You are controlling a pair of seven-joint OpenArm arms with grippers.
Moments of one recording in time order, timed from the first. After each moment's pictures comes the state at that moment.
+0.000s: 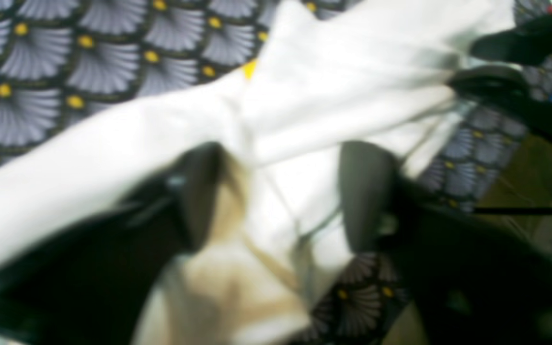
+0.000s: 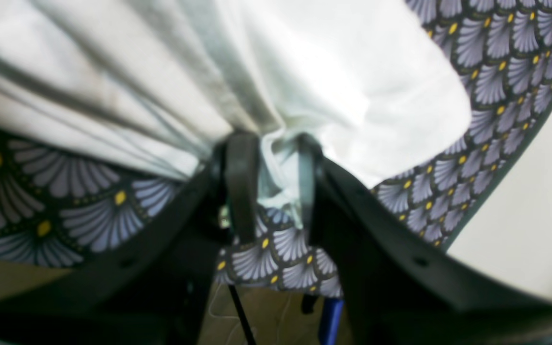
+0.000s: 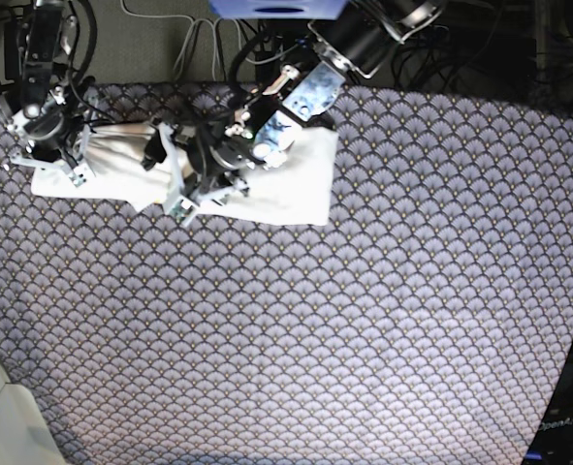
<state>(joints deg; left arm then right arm) -5.3 7.5 40.8 73.4 -17.3 -5.4 33.7 -18.1 12.7 19.0 101.1 -17.4 40.1 -48.3</state>
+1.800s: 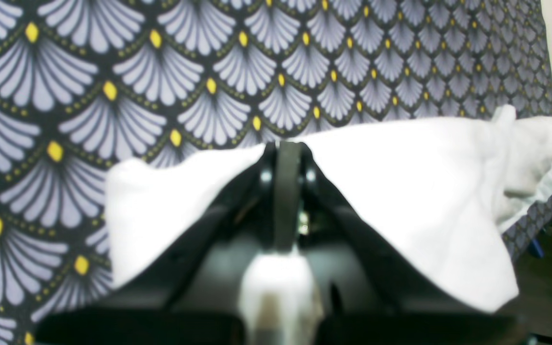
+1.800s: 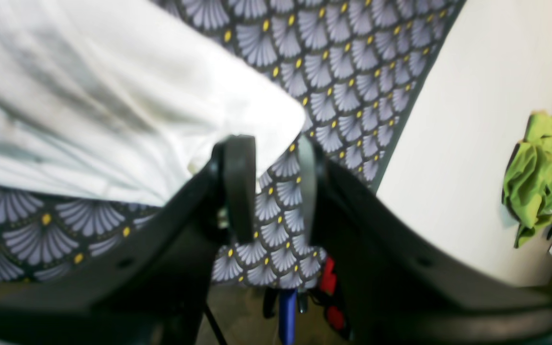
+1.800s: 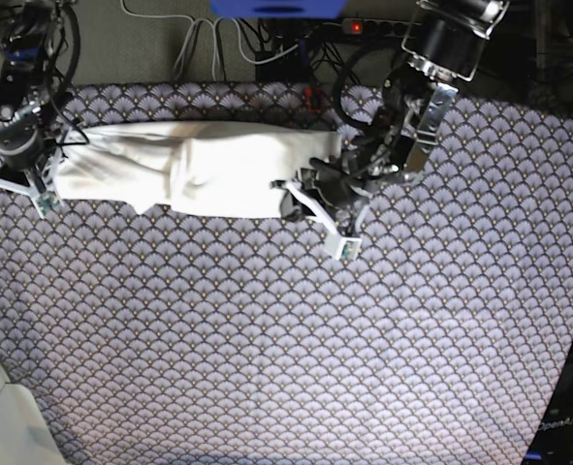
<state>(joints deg) -2.9 -8.1 21.5 78.5 -40.8 -4.9 33.5 -16.5 12.4 25.7 111.2 -16.5 40.1 -50.6</state>
